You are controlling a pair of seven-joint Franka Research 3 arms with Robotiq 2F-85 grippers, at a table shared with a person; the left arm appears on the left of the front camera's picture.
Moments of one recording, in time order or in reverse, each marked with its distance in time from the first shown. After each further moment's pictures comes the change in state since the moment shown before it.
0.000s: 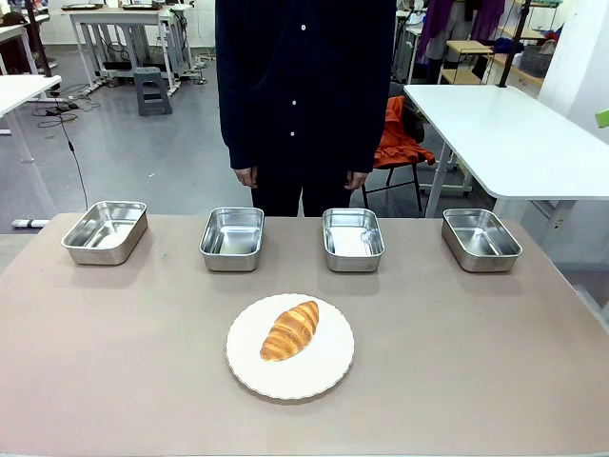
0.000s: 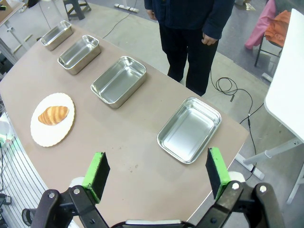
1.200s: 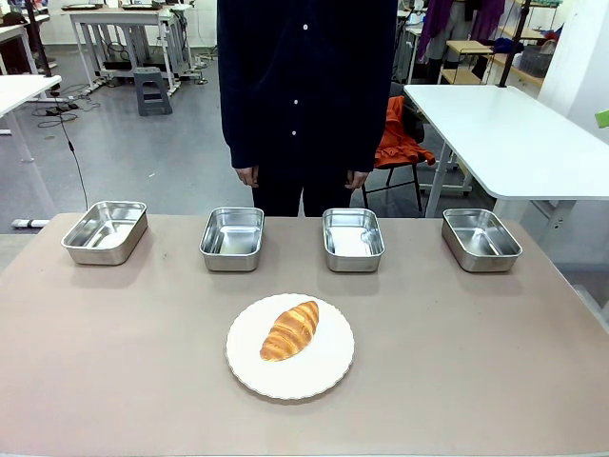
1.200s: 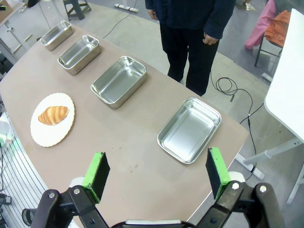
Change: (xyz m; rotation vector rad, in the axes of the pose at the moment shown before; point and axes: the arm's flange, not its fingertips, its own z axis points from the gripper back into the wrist) left arm 0.000 0.000 0.000 0.000 0.000 0.000; right arm 0.000 0.000 0.000 0.000 0.000 0.000
